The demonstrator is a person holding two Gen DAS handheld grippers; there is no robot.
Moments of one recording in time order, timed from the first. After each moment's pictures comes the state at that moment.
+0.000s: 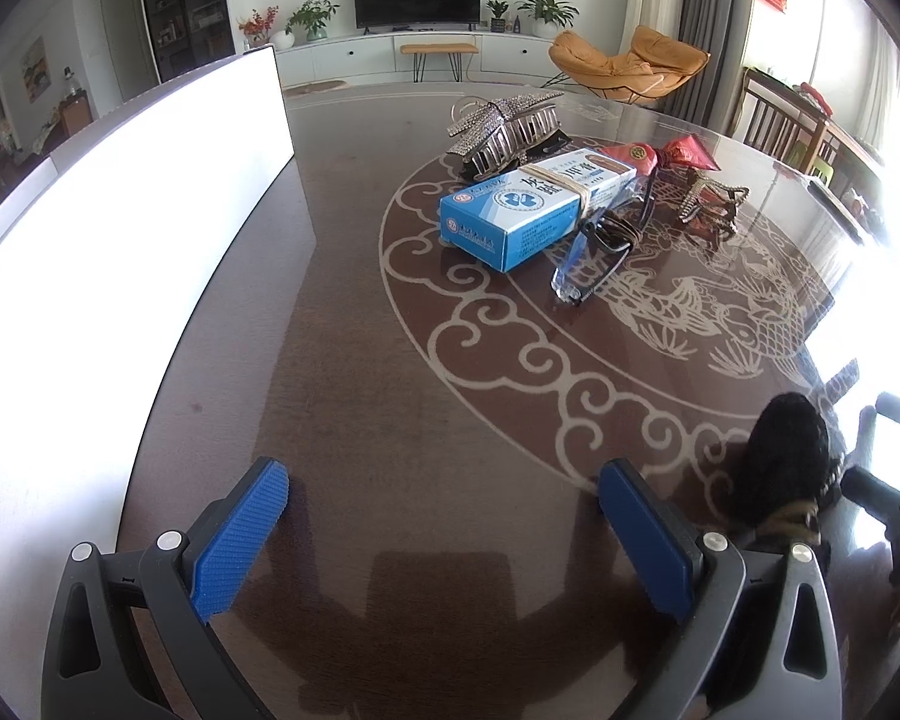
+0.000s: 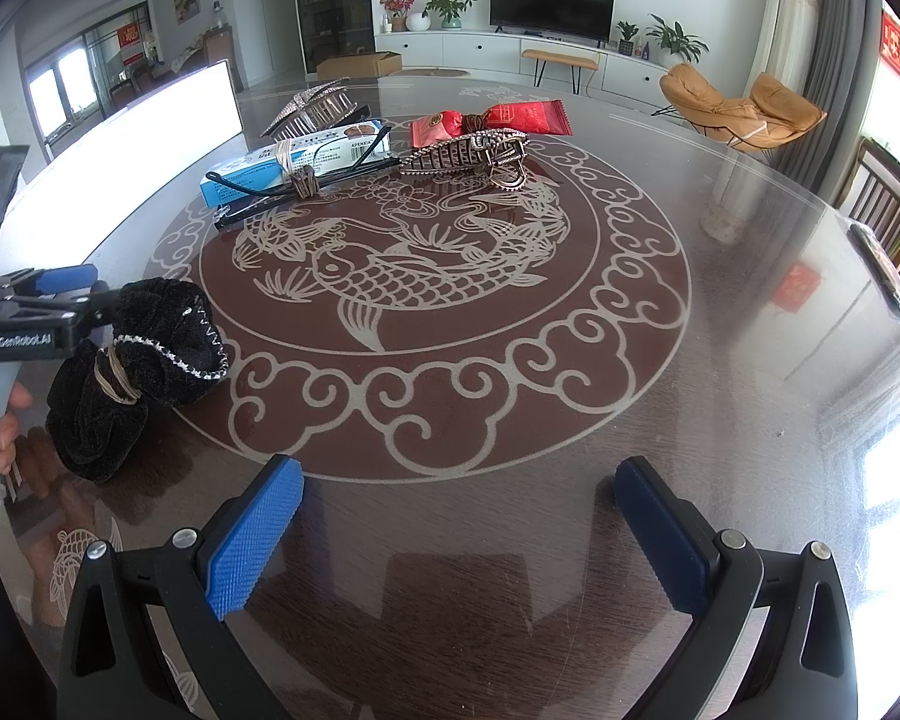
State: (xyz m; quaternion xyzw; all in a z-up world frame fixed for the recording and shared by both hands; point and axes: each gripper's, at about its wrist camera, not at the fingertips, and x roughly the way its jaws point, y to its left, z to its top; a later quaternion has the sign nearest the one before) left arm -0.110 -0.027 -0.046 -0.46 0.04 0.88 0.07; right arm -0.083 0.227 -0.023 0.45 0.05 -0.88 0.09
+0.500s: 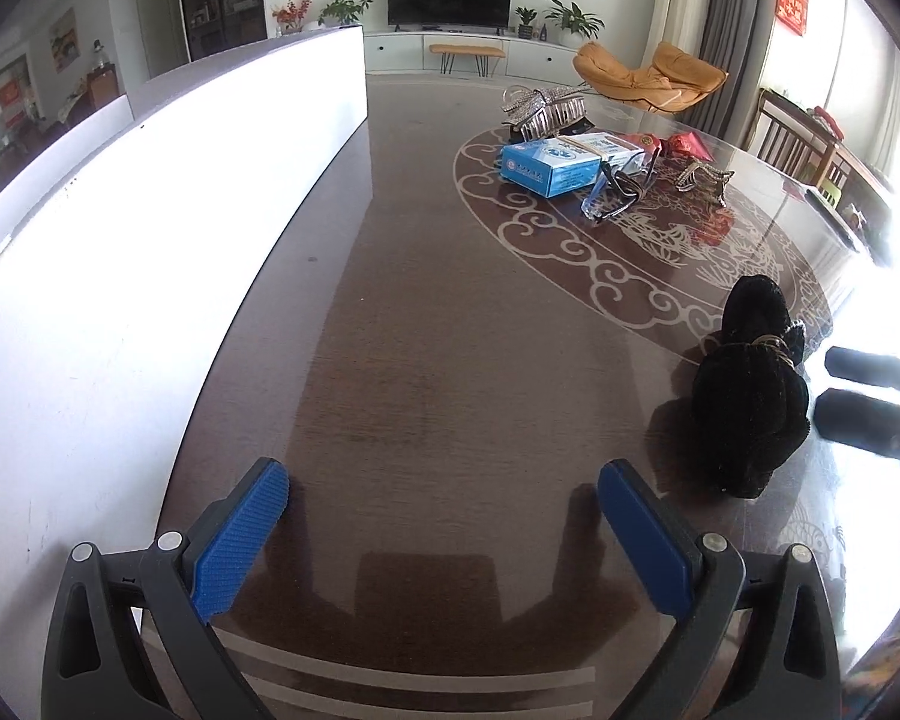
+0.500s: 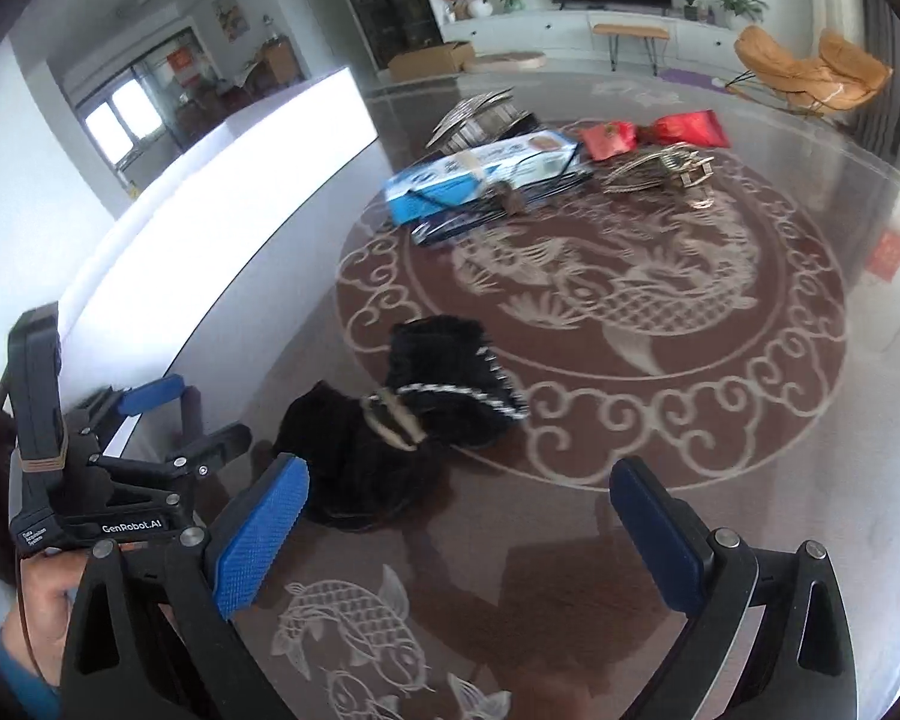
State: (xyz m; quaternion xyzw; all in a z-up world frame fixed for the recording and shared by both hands) left arm -0.041 -0.070 -0.042 -0.46 0.00 0.89 0.05; right arm -0.076 0.139 0.005 0.49 -0.03 -0.85 0.20
